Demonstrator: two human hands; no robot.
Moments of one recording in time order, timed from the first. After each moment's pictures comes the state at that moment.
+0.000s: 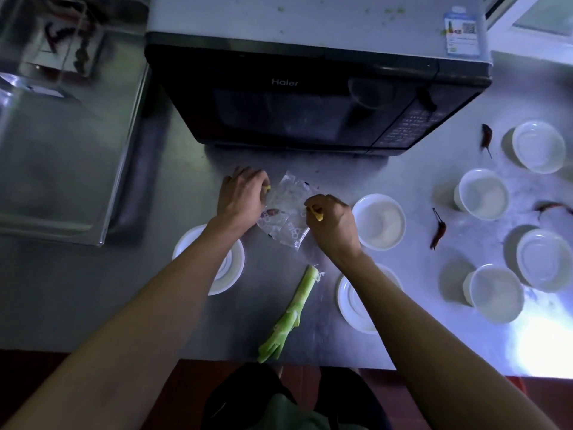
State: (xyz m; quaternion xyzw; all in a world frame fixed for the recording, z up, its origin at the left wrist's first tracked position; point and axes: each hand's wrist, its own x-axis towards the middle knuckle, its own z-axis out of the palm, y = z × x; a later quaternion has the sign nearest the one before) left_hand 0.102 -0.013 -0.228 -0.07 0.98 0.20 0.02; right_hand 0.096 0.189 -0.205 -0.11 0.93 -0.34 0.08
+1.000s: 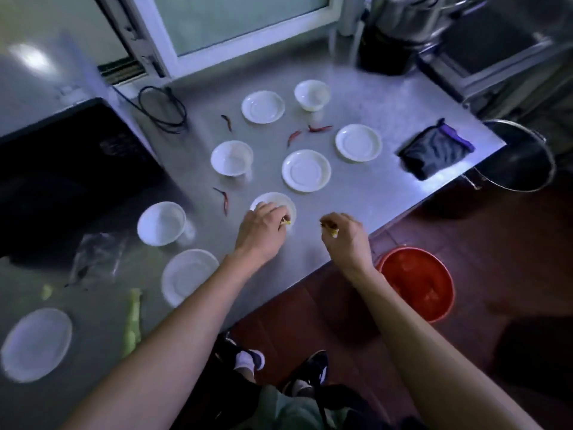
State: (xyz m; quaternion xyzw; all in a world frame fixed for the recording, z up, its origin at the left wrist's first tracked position) left_hand 0.188 0.444 -0.144 0.26 0.93 0.23 0.05; right_hand 0.272 0.620 -0.156 0.17 0.92 -0.36 -0.08
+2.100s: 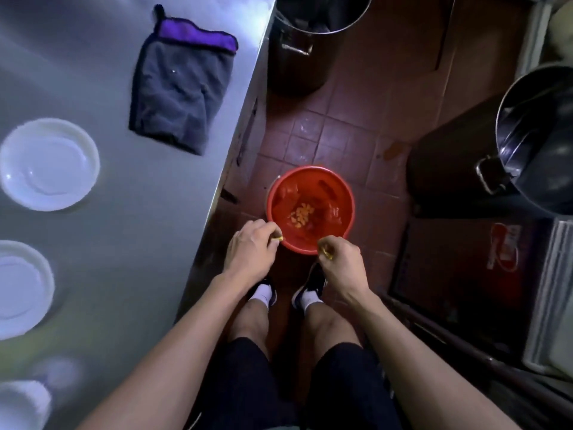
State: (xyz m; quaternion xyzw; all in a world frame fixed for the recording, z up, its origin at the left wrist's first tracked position) left_hand 0.251 0.815 -0.329 0.50 0.79 0.14 0.32; right_hand 0.446 0.889 -0.335 0.58 0.72 -0.37 0.04
